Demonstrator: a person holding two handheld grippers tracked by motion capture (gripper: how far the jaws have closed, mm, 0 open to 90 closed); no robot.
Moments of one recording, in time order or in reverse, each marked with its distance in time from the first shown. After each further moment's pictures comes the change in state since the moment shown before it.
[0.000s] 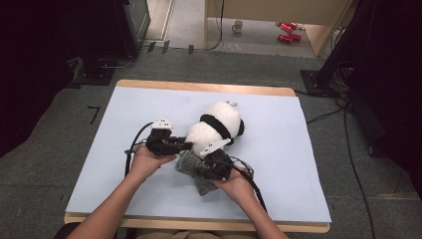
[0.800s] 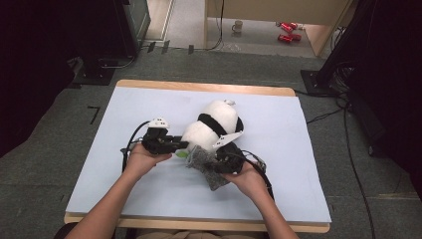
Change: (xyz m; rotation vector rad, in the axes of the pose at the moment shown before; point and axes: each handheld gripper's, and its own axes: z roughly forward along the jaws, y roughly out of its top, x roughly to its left) left arm 0.013 -0.003 -0.006 0.017 0.023 0.018; right arm -0.025 -0.003 -0.028 0.010 0.004 0.024
